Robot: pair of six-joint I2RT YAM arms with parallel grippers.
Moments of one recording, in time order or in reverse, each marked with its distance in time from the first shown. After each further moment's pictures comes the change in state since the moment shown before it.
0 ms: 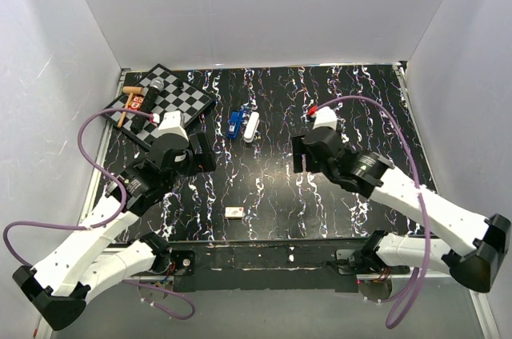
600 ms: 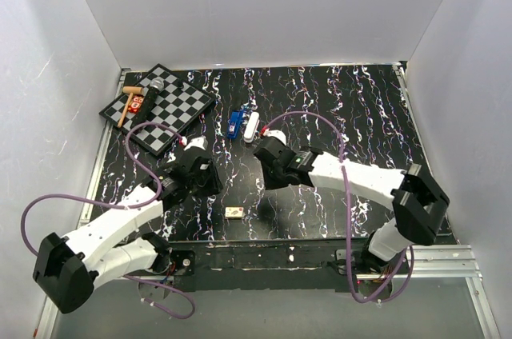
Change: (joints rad) left arm 0.000 0.172 -0.270 0.150 0.273 -0.158; right arm 0.108 0.449 0.084 0.080 -0.291 0.216
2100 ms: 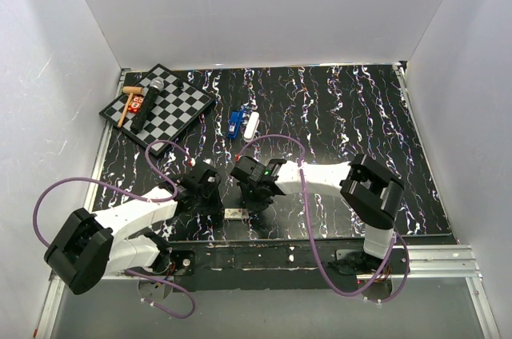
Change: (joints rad) left arm 0.003 0.139 -0.196 0.181 0.149 -0.083; right arm 0.107 0.256 0.058 0.047 -0.210 0.015
